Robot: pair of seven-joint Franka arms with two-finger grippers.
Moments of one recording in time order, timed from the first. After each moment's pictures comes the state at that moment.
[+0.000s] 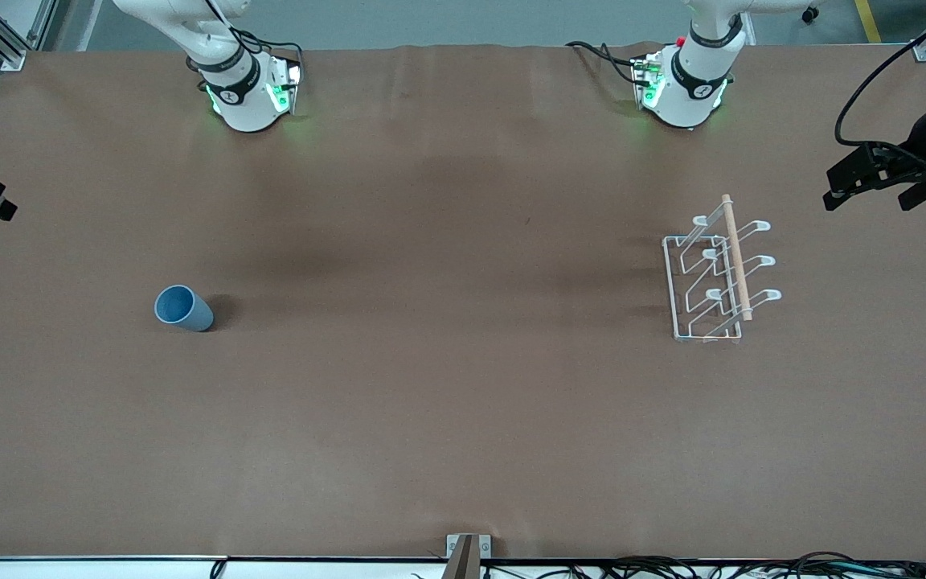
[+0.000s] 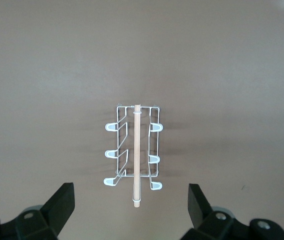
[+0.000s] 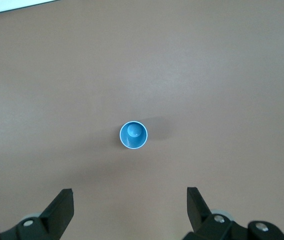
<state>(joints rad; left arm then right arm) -0.06 -0.03 0.00 -1.55 -0.02 1.56 -0.06 -0.04 0.00 -0.06 -1.47 -0.01 1.51 0.11</state>
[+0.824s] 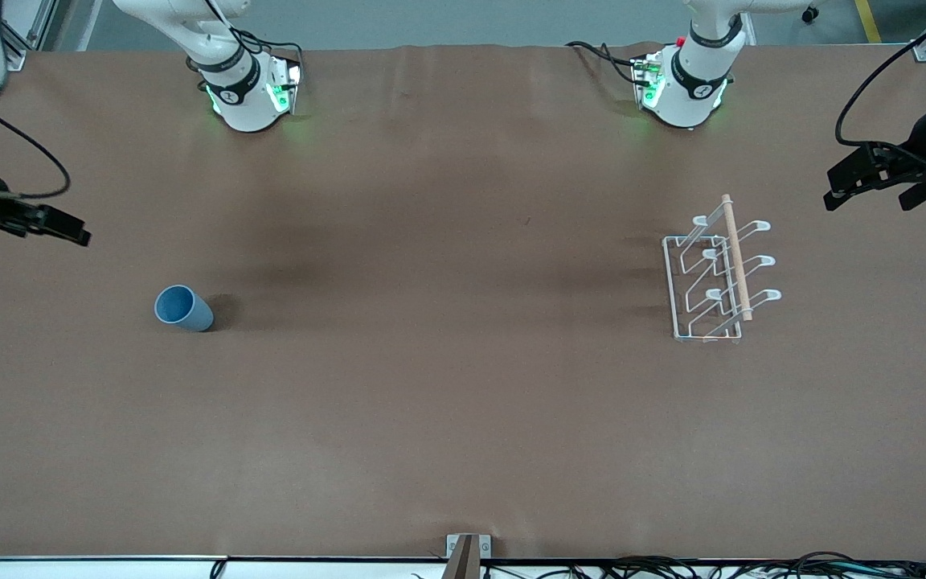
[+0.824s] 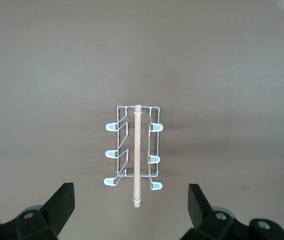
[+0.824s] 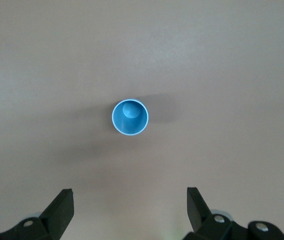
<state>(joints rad) -0.06 -0.03 0.00 -1.55 -0.02 1.56 -0.06 -0.04 0.02 -0.06 -1.78 -0.01 1.70 0.07</state>
